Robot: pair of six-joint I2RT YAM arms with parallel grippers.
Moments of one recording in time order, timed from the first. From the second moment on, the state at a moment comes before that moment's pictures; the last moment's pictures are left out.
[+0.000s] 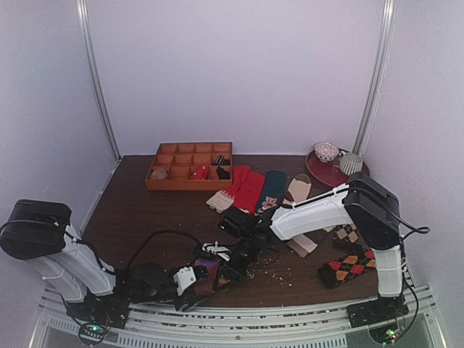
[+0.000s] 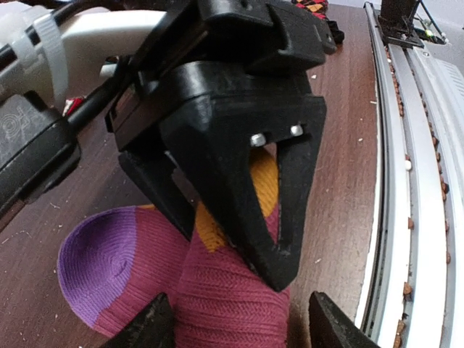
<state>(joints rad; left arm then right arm) -1.34 1.57 0.17 0.94 -0.18 0.04 1.08 2.10 1.34 -0.39 -0.68 -0.05</state>
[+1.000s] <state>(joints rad) -1.34 1.59 0.14 1.02 -0.22 0.00 1.07 2.10 1.33 -0.38 -0.69 -0.06</state>
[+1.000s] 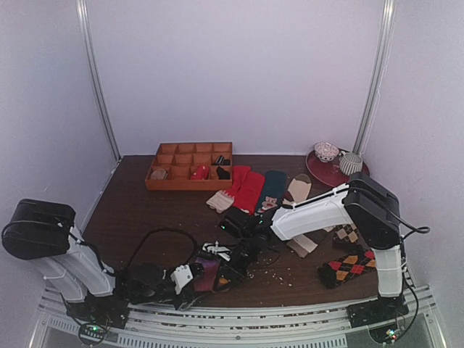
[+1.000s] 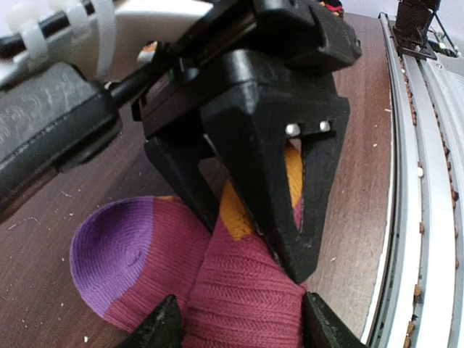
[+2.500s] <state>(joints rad) -1.23 1.72 0.09 1.16 -0.01 -0.58 1.06 1.66 0.81 0.13 -0.36 -0.14</state>
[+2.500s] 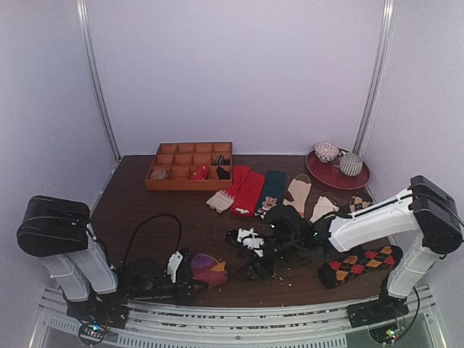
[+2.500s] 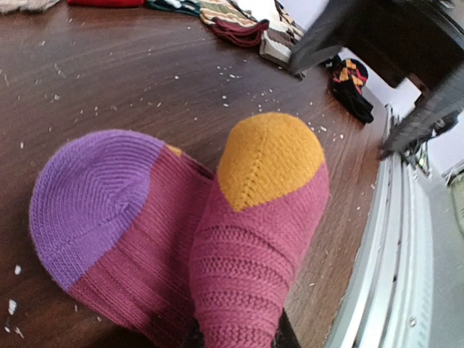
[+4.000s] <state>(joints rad) -1.19 1.79 0.10 1.26 0.11 -0.69 1.18 1.89 0.83 0.41 -0.25 -0.37</state>
